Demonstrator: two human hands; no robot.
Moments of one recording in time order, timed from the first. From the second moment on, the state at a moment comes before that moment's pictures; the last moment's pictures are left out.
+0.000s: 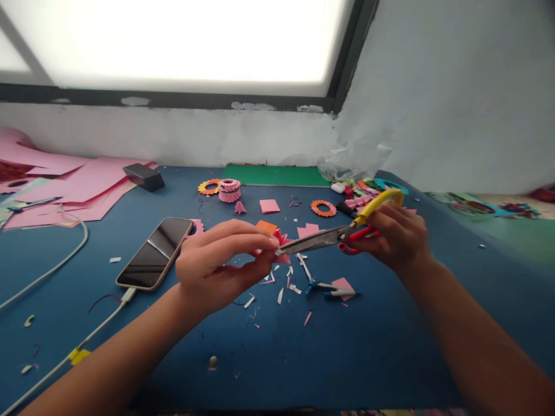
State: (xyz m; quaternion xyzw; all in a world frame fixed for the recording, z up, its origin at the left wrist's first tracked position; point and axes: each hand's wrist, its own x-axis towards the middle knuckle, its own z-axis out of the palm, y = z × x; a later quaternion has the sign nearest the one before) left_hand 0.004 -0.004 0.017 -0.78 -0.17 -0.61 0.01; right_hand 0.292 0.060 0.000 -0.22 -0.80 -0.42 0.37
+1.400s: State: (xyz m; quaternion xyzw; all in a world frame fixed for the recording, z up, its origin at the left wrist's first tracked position) left_hand 0.006 -0.018 0.027 -0.79 -0.23 -0.56 0.07; right_hand 0.299 0.056 0.001 -0.25 -0.79 -0.43 0.36
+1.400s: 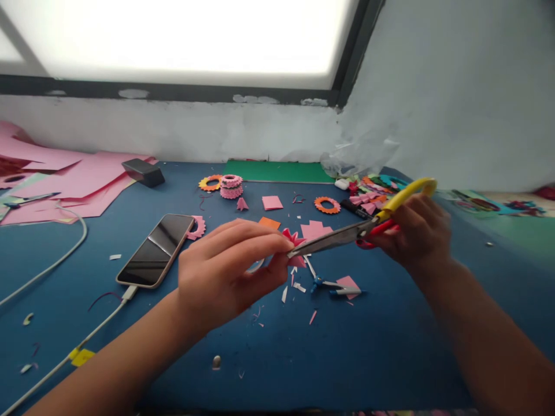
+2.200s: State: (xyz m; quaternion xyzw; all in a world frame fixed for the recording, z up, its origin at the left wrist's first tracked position) left_hand 0.017 -0.012 0.020 -0.69 -0.42 -0.53 -0.24; right_hand 0.295 0.085 -0.032 -0.66 -0.74 -0.07 0.08
